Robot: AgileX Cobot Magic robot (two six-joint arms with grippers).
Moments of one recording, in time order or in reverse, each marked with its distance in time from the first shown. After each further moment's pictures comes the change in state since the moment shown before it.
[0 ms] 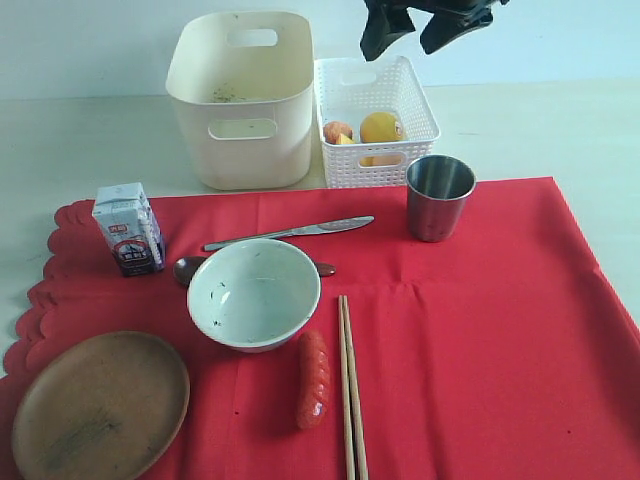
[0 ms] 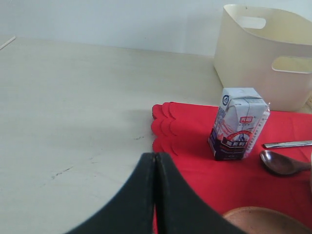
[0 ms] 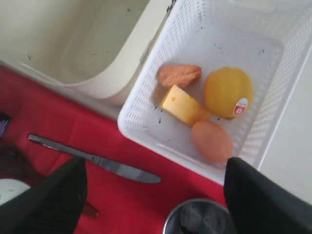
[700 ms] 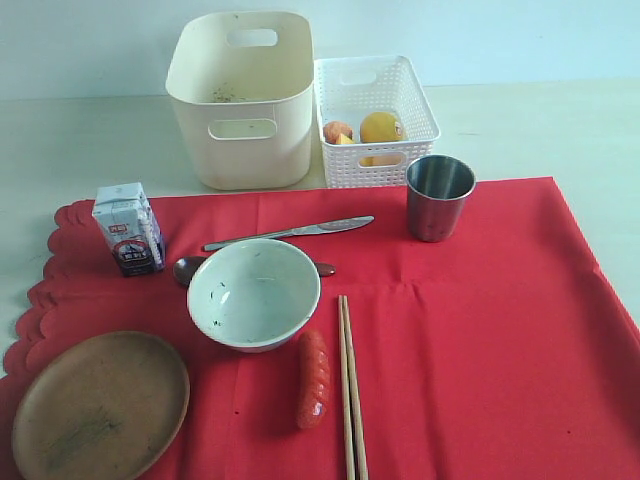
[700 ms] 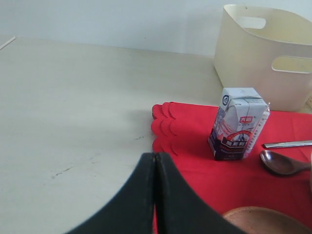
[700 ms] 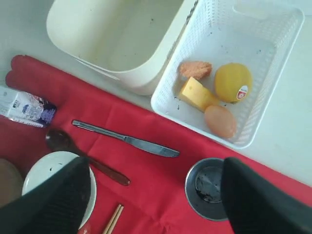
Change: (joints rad) left arm 0.000 0.000 0.000 0.000 0.000 0.000; right arm 0.000 -0.218 0.000 -0.004 0.154 0.063
